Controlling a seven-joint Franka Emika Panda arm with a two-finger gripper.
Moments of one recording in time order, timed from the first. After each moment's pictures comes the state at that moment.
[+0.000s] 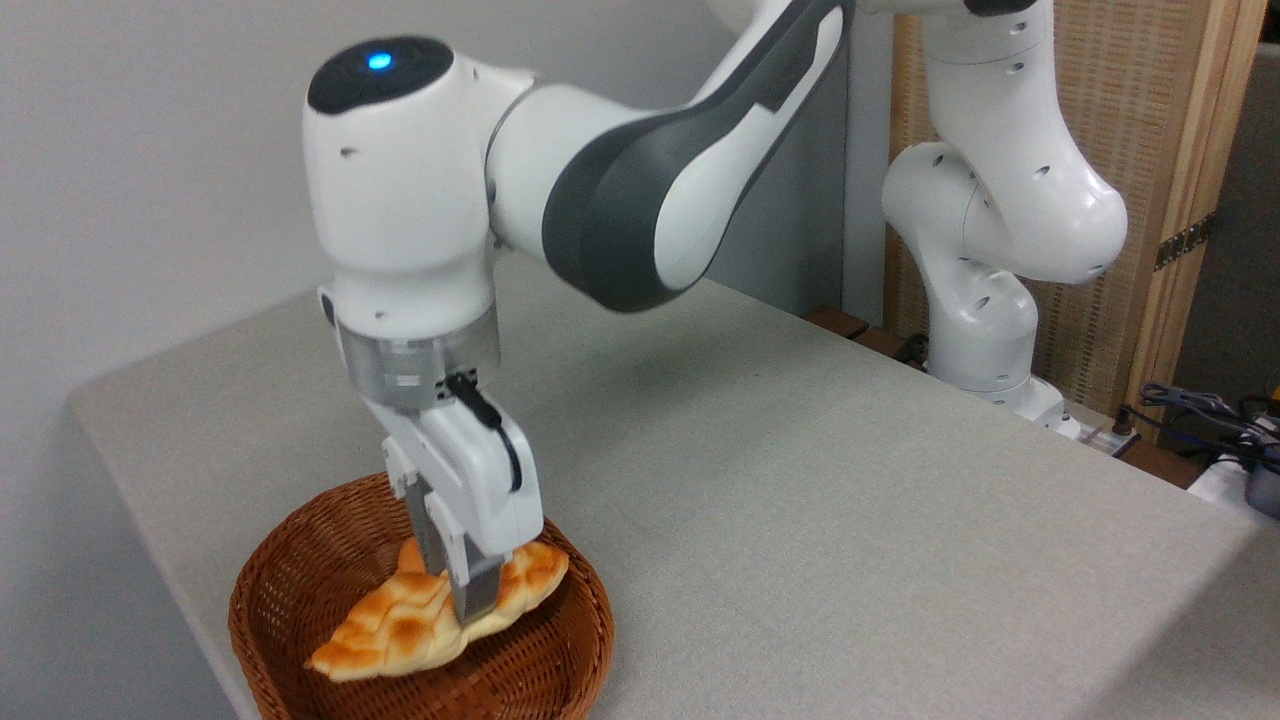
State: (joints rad) arm 0.01 0.26 0.07 -1.65 -0.17 1.98 0.96
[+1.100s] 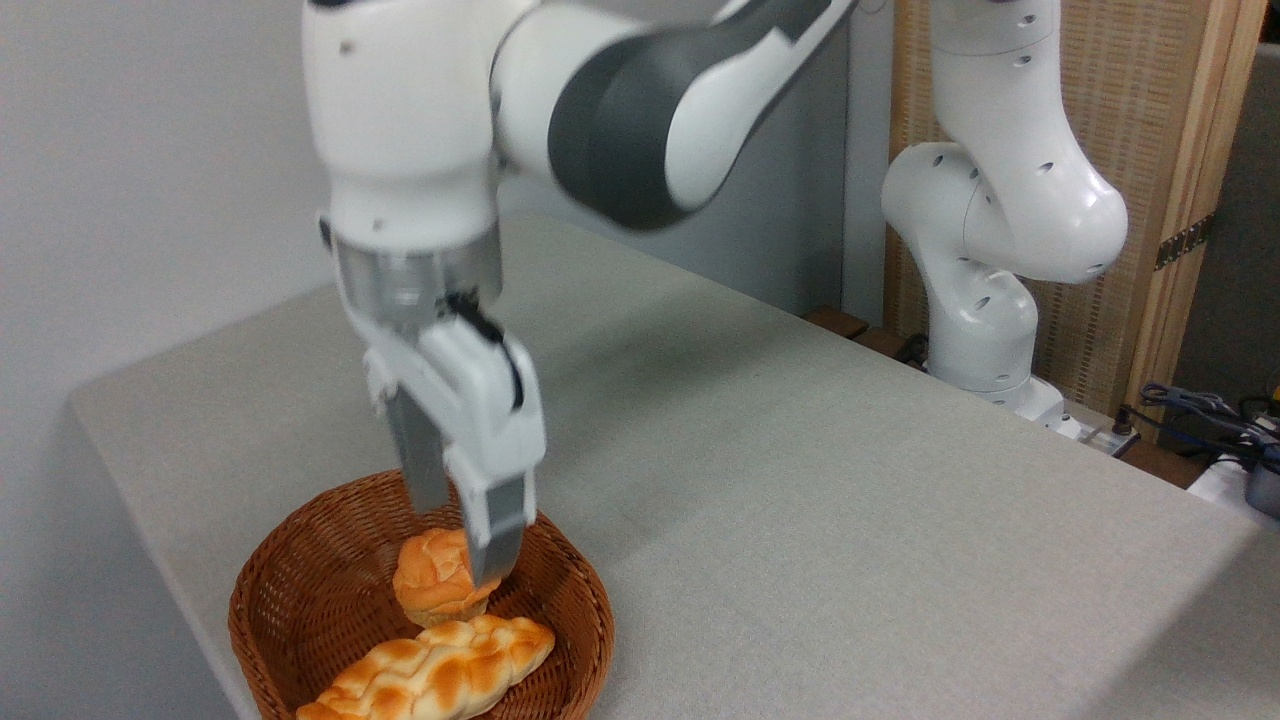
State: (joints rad) arm 0.02 0.16 0.06 -1.62 -0.16 1.85 0.96
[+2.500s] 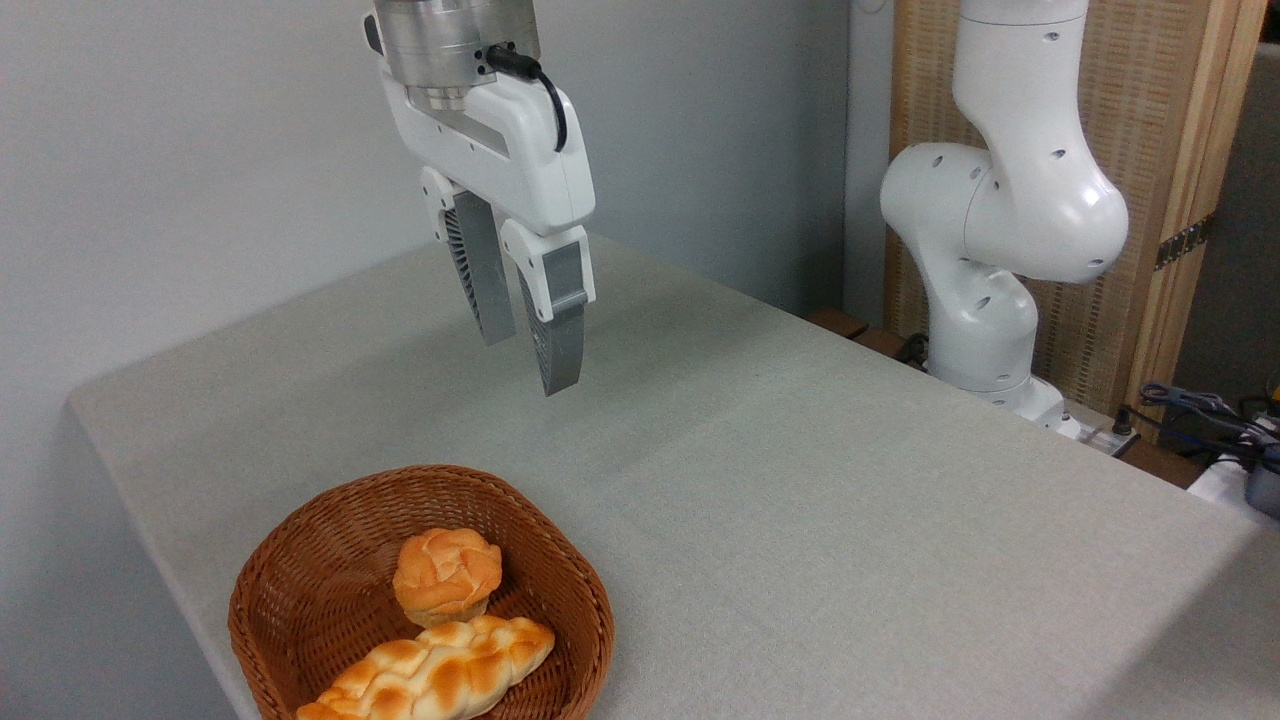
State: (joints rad) arm 0.03 -0.04 -0.06 -1.64 -0.03 1.62 0.83
